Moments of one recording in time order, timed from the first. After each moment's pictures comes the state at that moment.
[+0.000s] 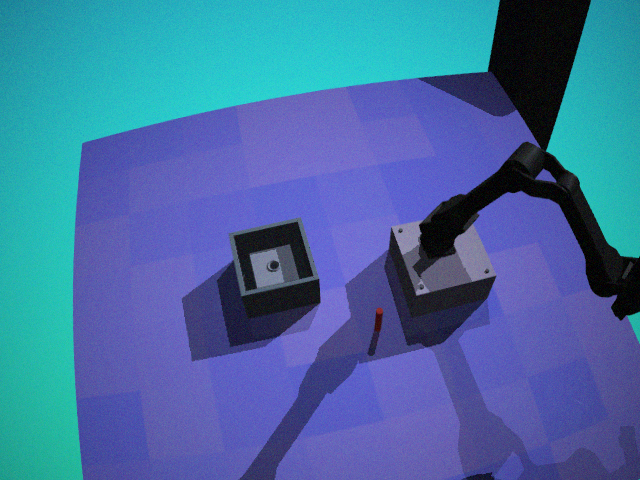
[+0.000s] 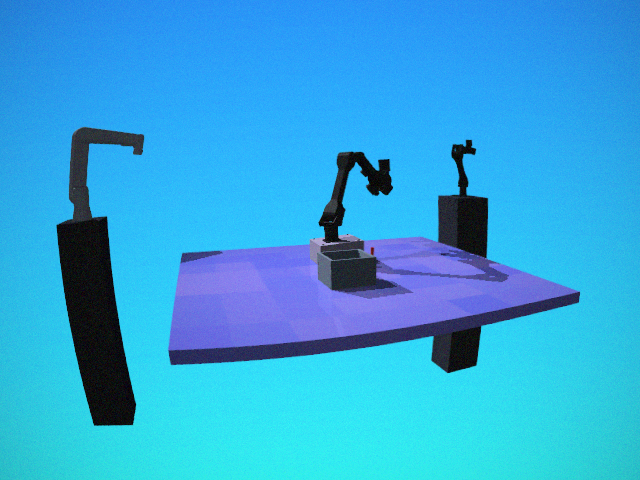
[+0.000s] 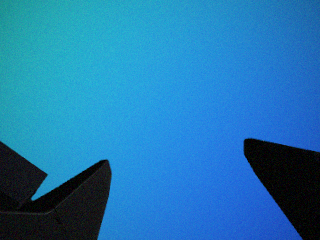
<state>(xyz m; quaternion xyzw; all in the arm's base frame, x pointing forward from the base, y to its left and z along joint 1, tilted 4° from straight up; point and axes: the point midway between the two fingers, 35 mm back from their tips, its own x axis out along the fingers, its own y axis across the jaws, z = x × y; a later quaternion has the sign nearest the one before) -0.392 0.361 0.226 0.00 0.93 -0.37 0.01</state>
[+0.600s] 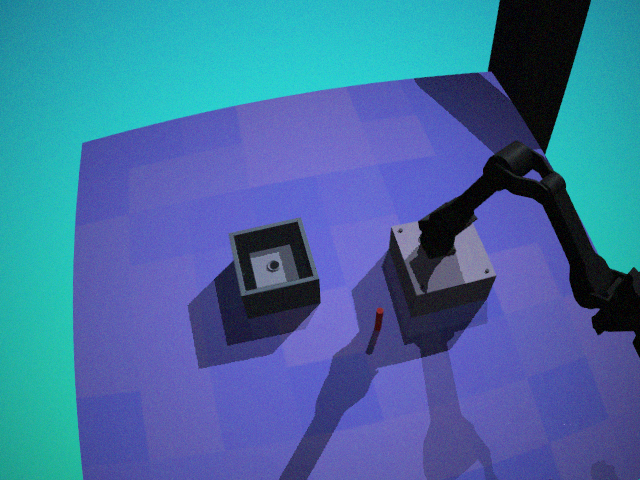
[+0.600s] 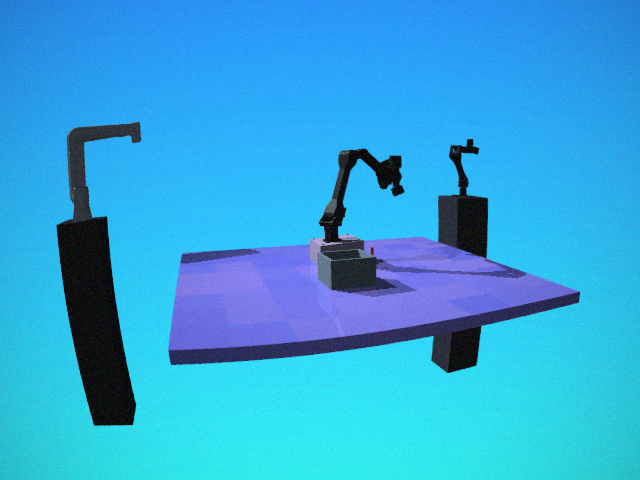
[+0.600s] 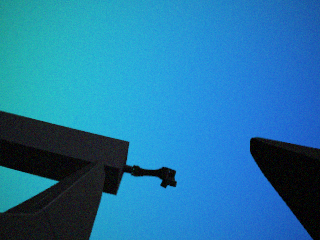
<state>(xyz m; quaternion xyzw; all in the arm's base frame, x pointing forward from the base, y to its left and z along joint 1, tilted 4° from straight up) -0.319 0.429 0.233 0.13 0.80 -0.58 -0.05</state>
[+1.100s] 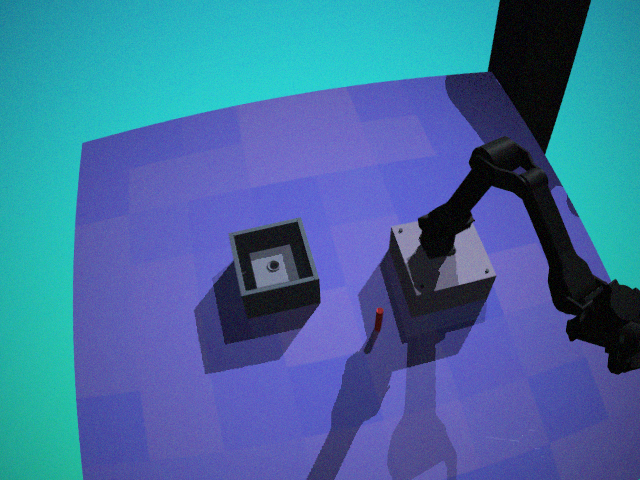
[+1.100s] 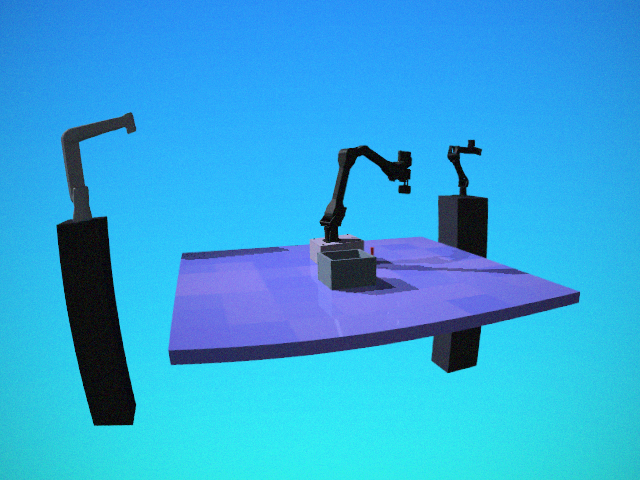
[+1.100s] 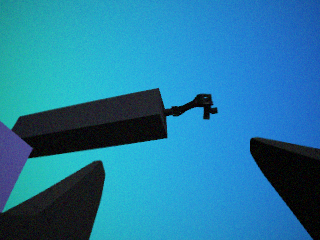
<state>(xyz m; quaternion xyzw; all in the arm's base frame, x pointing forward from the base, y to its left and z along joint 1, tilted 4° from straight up) -0.234 0.474 0.243 0.22 0.64 -0.72 -0.15</state>
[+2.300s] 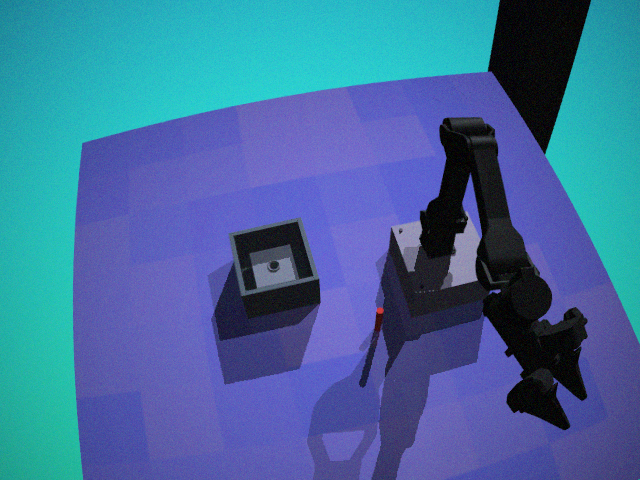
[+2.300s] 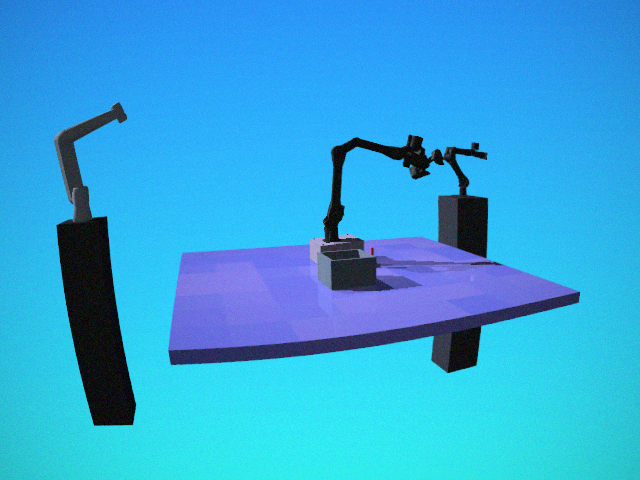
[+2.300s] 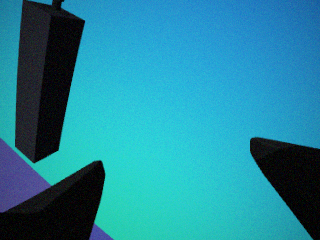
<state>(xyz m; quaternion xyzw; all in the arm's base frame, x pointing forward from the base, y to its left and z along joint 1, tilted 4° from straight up) 0.008 0.498 0.290 0.26 0.15 -0.81 -0.50</state>
